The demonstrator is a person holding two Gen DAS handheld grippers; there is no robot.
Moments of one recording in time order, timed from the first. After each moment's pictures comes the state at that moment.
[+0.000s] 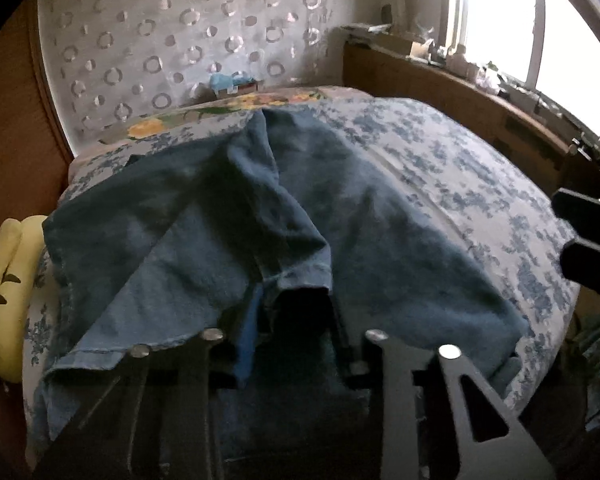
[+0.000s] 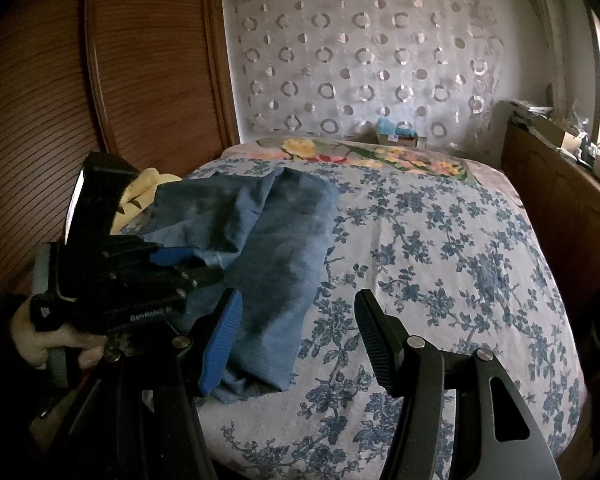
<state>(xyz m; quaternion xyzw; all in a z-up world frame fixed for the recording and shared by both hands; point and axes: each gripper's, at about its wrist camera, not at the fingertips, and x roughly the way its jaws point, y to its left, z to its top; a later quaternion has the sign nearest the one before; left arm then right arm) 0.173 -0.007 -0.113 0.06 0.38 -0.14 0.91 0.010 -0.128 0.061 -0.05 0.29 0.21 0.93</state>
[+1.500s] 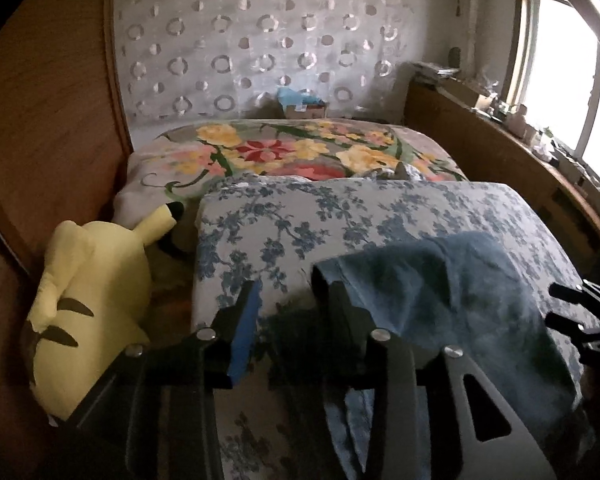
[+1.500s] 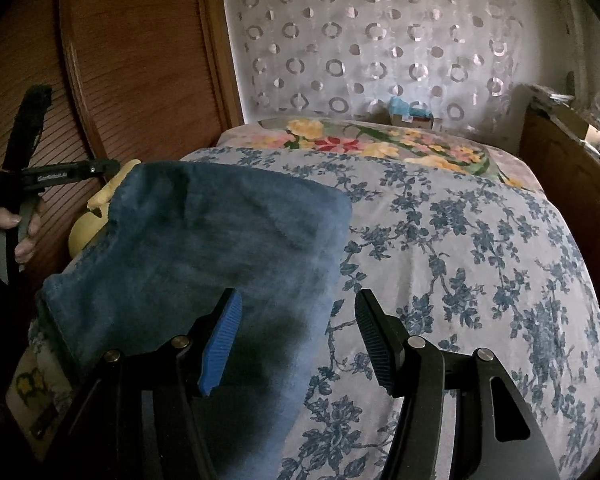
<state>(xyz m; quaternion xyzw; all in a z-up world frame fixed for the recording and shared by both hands) 0.265 0.172 -0.066 -0.01 0.37 -0.07 0.93 0.125 -0.081 0.045 -0.05 0.33 0.22 0.92</state>
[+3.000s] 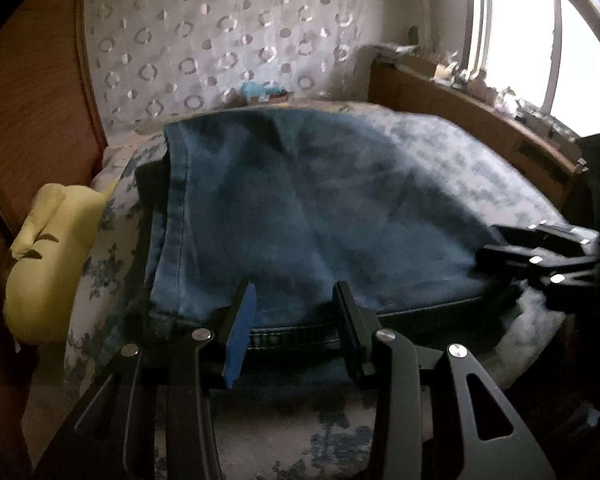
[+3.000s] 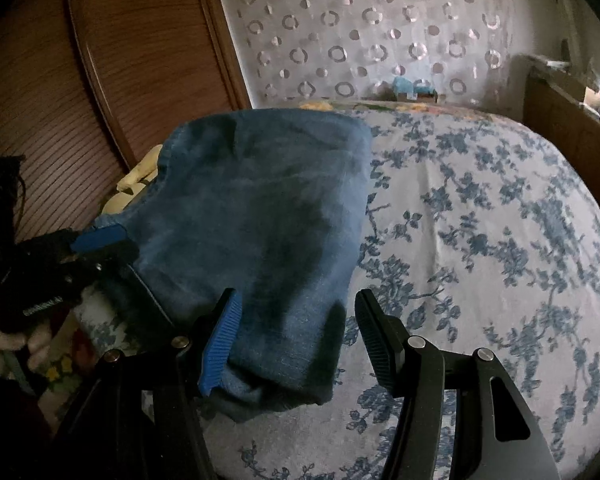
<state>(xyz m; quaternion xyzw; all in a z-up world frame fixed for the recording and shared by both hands) 0.124 0.063 -0.120 0.03 0.37 -0.09 0.92 0.042 -0.095 0.023 0.00 0.36 0.23 0.90</state>
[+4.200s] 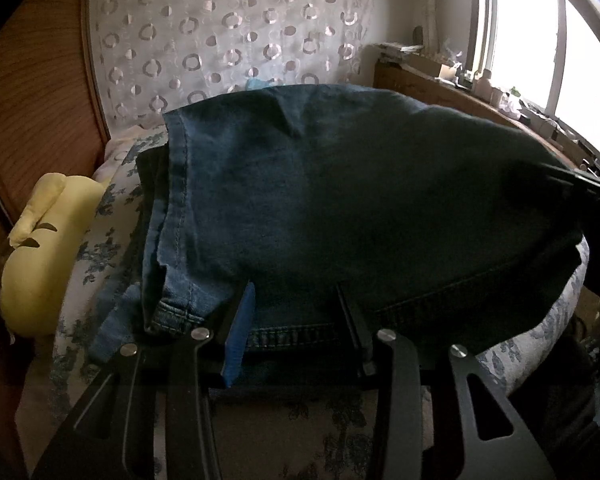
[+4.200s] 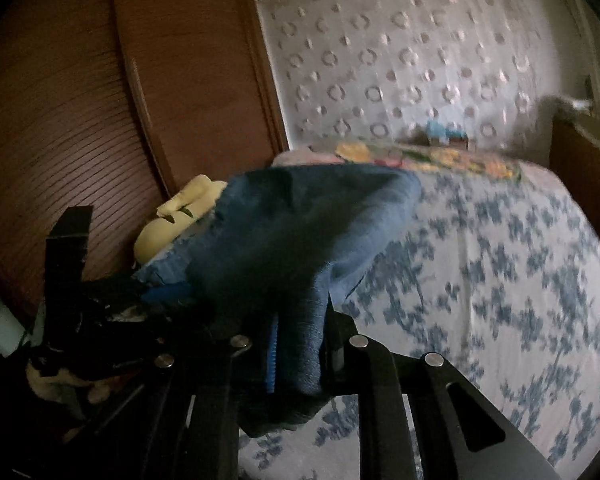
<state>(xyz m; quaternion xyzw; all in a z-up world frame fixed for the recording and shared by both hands) 0.119 0.058 -0.125 0.02 0.37 -0.09 0.92 0.027 -0.075 0.061 -0.02 0.28 0.29 0.92</state>
